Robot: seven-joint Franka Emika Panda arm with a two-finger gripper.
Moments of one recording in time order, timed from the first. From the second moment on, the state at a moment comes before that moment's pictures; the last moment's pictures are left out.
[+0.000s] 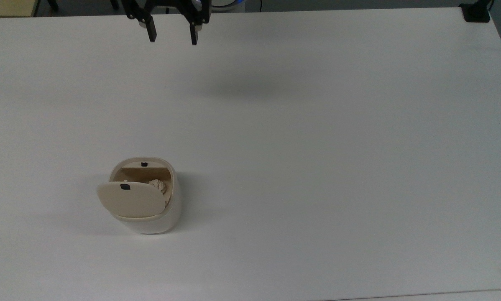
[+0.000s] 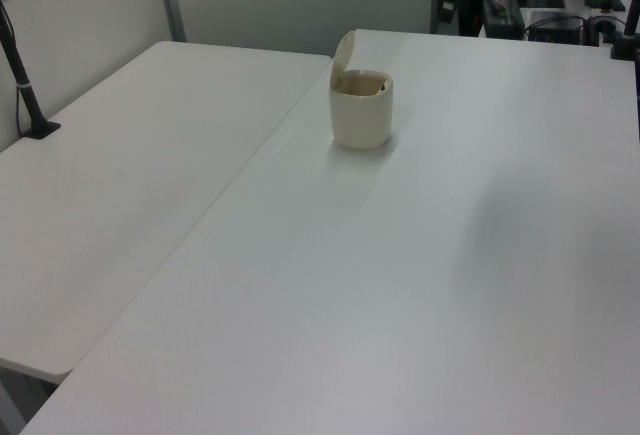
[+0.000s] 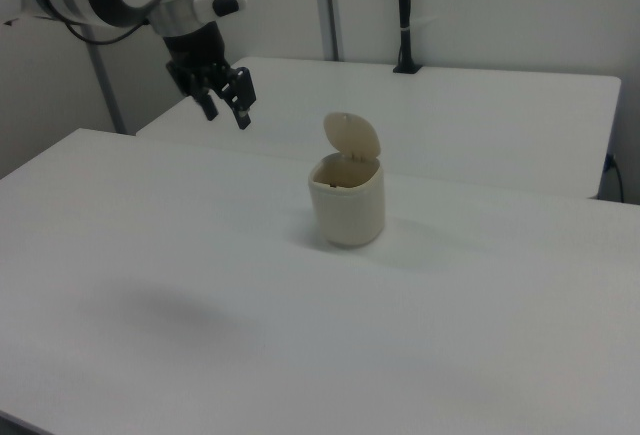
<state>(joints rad) 0.03 0.01 -0.06 -1.63 0.01 1.87 0.03</state>
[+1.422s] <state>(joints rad) 0.02 0.45 -0.09 -1.49 0.05 2.82 0.82</state>
